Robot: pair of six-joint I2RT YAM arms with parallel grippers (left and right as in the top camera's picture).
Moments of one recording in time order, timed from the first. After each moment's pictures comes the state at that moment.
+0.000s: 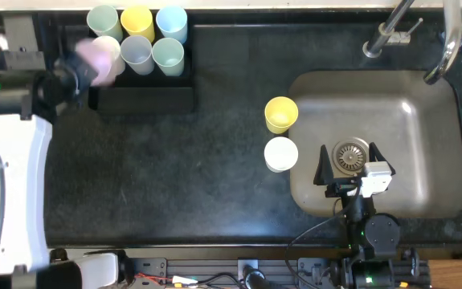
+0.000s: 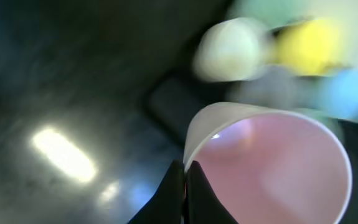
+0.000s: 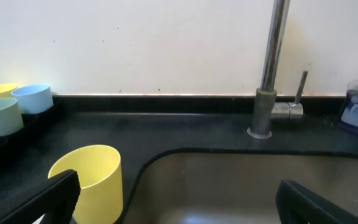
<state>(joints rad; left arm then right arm) 0.09 1.49 1.52 -1.08 -0.15 -0.73 0.06 0.01 0.02 -0.02 -0.03 0.07</state>
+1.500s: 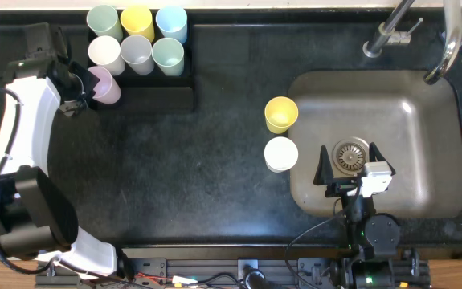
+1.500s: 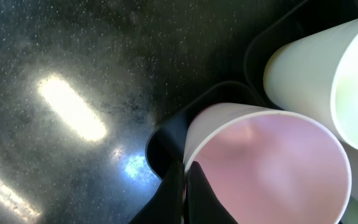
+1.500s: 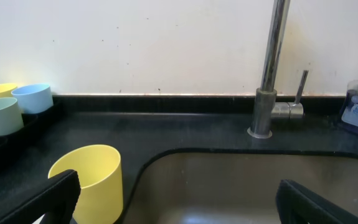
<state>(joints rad) 0.20 1.79 1.43 -0.86 -0.05 -0.76 0.06 0.01 0.02 -0.02 -0.03 0.07</state>
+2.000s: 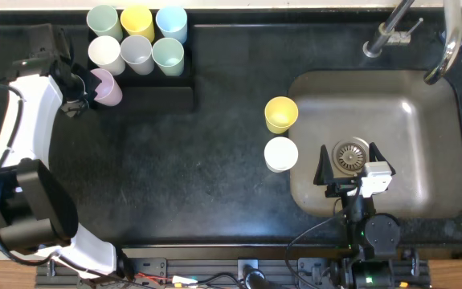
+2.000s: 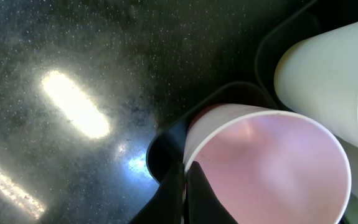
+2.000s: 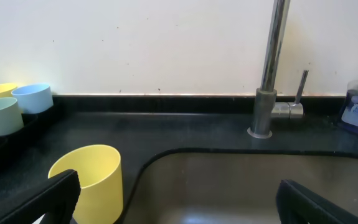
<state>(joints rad) 0.20 1.82 1.43 -0.86 -0.05 -0.76 0.06 0.01 0.02 -0.02 -0.03 0.07</state>
